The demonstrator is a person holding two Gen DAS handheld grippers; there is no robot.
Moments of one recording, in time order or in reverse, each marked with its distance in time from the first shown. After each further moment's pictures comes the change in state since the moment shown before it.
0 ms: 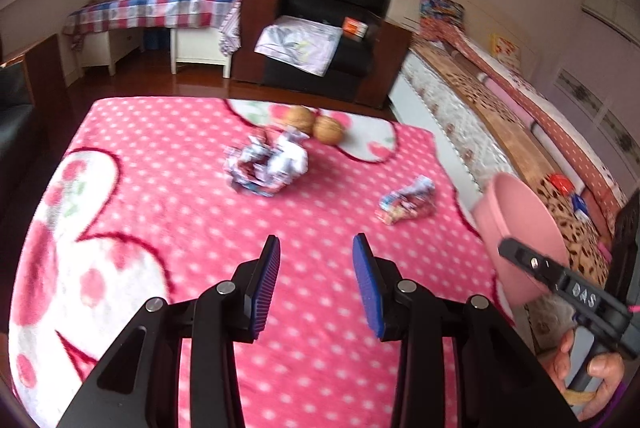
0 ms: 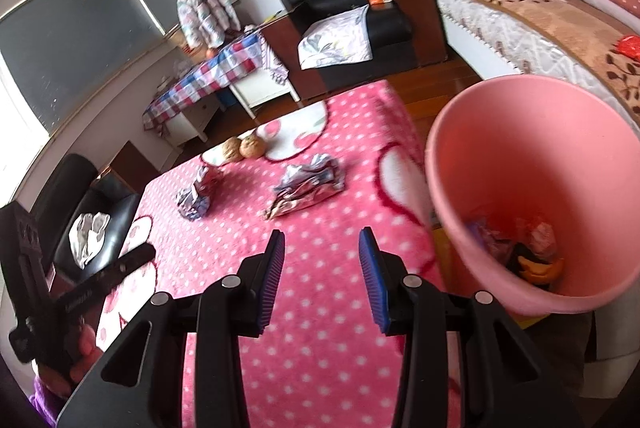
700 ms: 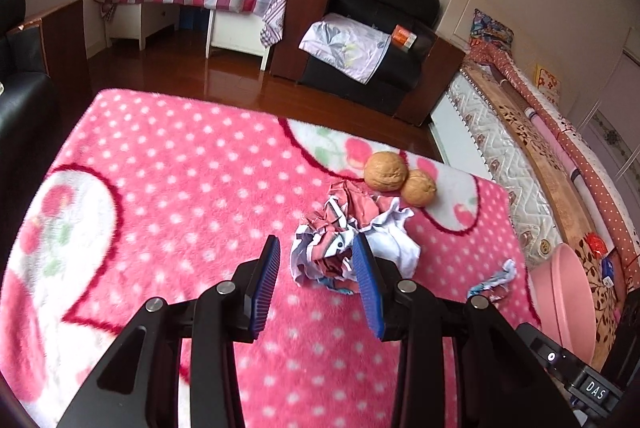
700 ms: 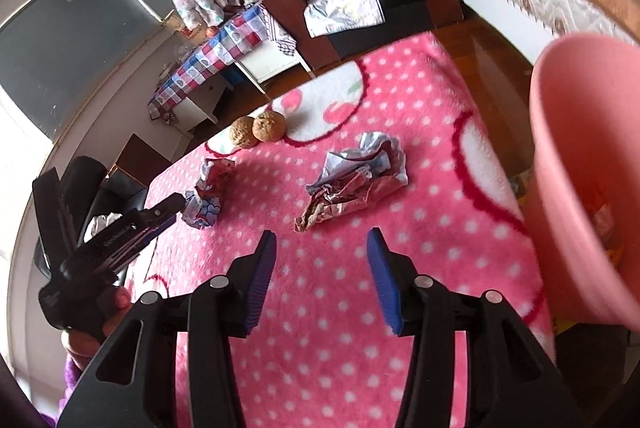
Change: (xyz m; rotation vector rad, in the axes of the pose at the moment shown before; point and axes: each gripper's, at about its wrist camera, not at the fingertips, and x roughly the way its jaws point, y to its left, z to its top) left arm 0.085 0.062 0.056 -0.139 0.018 0.059; right arm 0.075 0.021 0.016 0.102 0.122 0.060
